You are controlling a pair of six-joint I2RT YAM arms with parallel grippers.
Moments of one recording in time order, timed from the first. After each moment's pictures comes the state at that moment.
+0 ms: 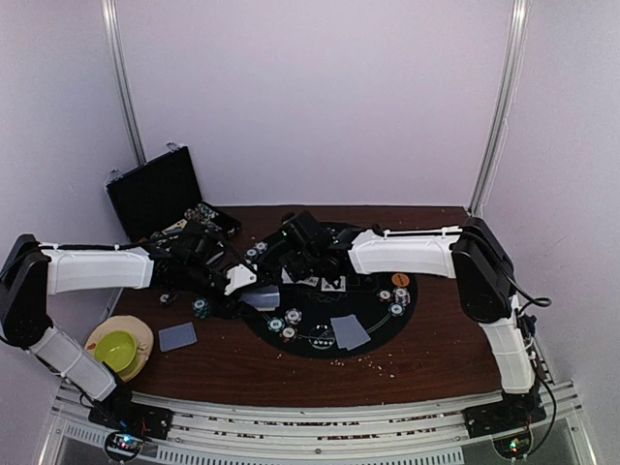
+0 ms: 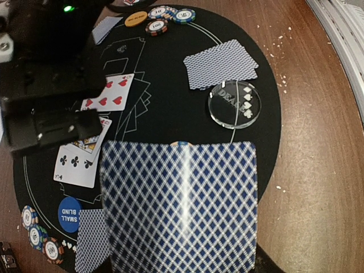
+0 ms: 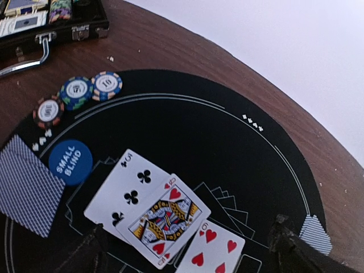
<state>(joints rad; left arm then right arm) -0.61 1.48 0.86 -0.26 0.49 0.82 0.94 2.24 1.79 -0.31 0.59 0.09</state>
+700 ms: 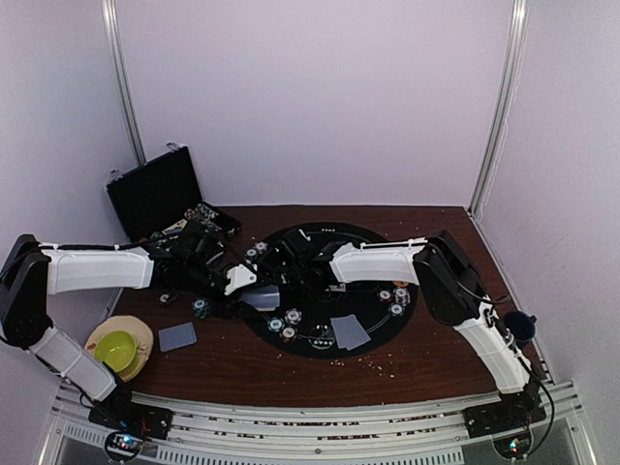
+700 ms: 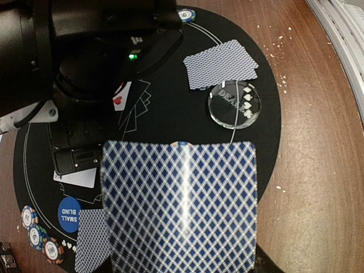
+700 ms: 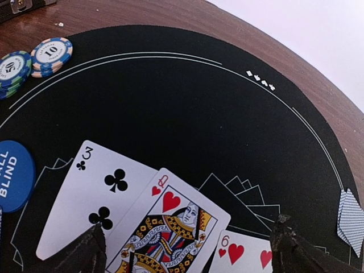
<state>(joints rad) -0.61 1.48 0.86 -0.26 0.49 0.82 0.92 2.47 1.96 -0.37 0.67 0.27</state>
